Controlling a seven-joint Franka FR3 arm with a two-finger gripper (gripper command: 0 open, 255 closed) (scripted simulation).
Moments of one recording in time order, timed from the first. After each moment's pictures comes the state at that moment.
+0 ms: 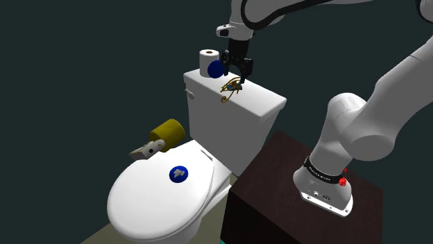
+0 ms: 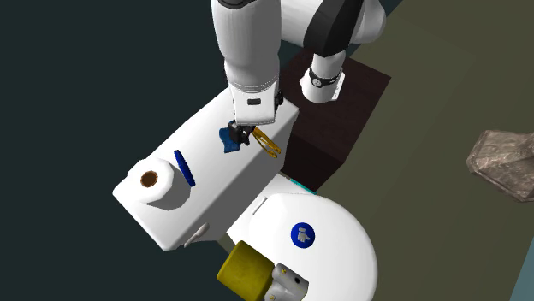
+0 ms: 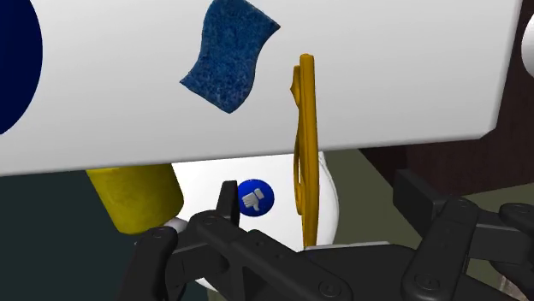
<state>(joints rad) 0.43 -0.39 -0.40 -2.31 -0.14 1.96 -1.33</state>
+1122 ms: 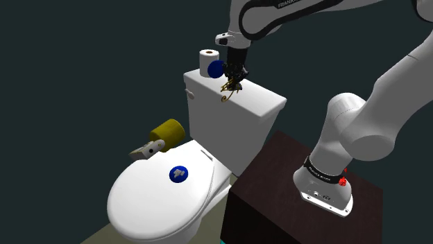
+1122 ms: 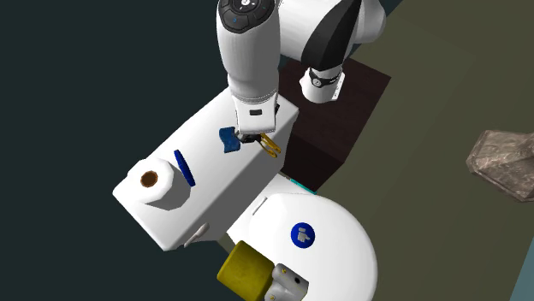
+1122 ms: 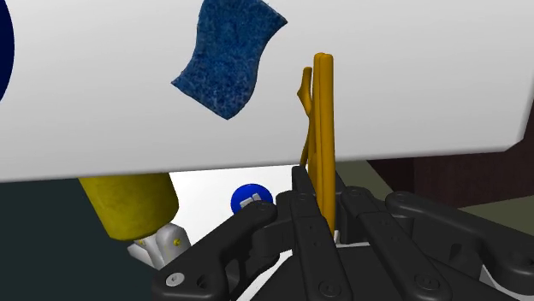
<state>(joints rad) 0.43 -0.36 -0.42 -2.36 -0.13 2.03 -1.34</state>
